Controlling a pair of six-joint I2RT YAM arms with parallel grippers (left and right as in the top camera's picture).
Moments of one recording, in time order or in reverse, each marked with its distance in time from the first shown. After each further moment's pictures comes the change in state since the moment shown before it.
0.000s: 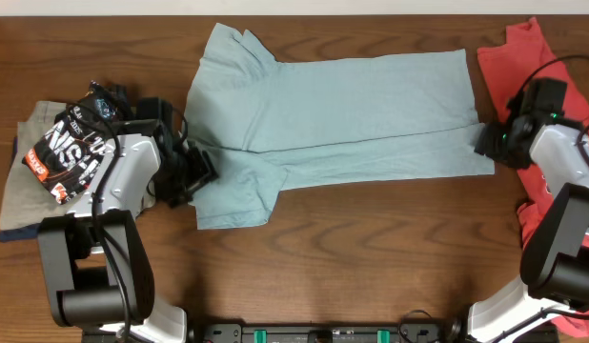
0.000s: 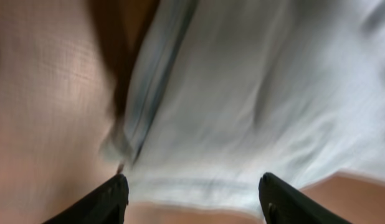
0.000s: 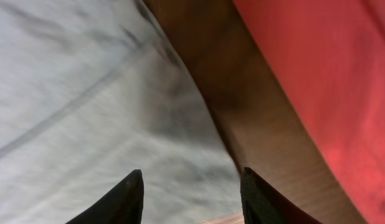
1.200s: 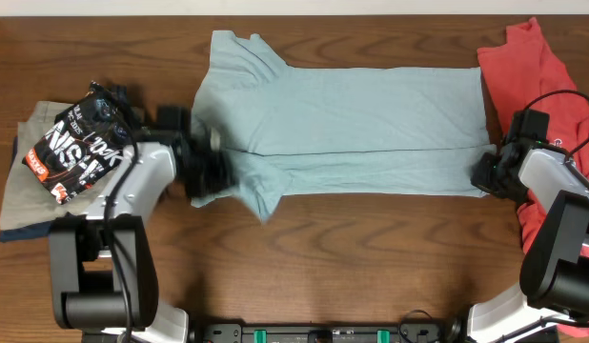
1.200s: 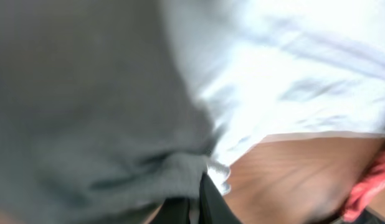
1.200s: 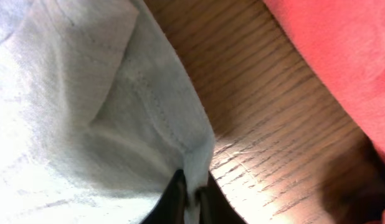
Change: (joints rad) left arm -0.079 -0.024 -0.025 0.216 0.272 0.090; right arm -0.002 -0.046 -0.197 0.019 0.154 0.083
